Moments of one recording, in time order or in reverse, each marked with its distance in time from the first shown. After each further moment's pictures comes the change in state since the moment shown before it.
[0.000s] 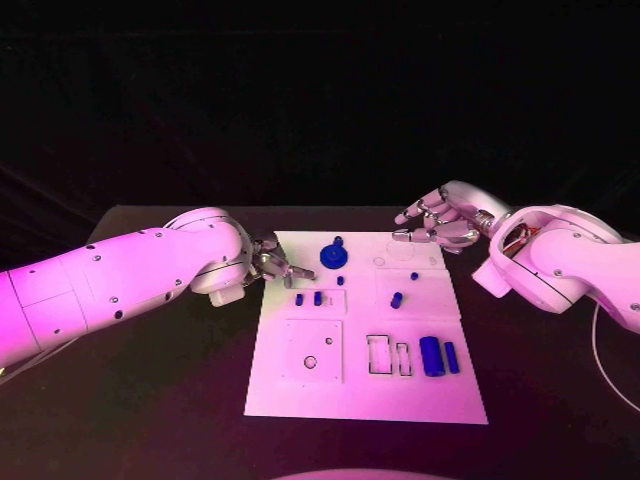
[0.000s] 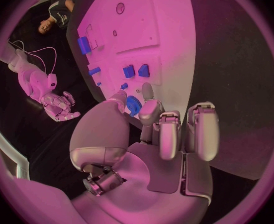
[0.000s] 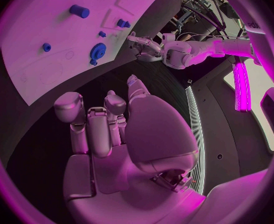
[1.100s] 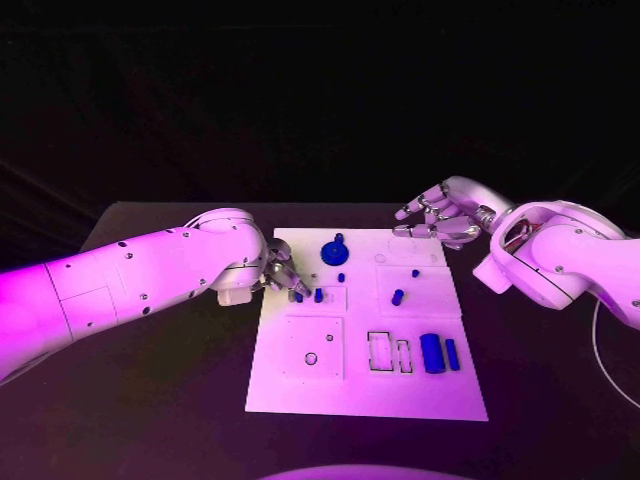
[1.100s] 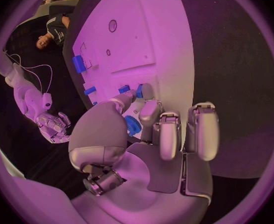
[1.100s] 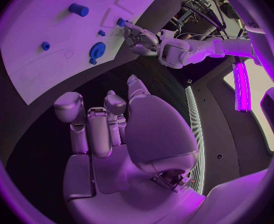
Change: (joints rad) left arm 0.004 0.081 -0.033 -0.068 -0.047 0.164 -0.025; left_hand 0.009 -0.028 0.378 -0.194 0.078 -0.021 -0.002 0.035 0.010 0.006 -0.002 0.030 0.023 0.004 0.004 0.000 0.000 0.000 0.000 0.007 0.016 -0.001; right arm 0.003 0.003 0.000 0.000 -0.001 -0.003 -0.002; right_hand 0.000 0.000 0.000 0.000 0.000 0.000 0.000 0.000 0.000 -0.001 -0.001 0.000 0.001 0.000 0.000 0.006 0.002 0.000 0.000 0.000 0.000 0.002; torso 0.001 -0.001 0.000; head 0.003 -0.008
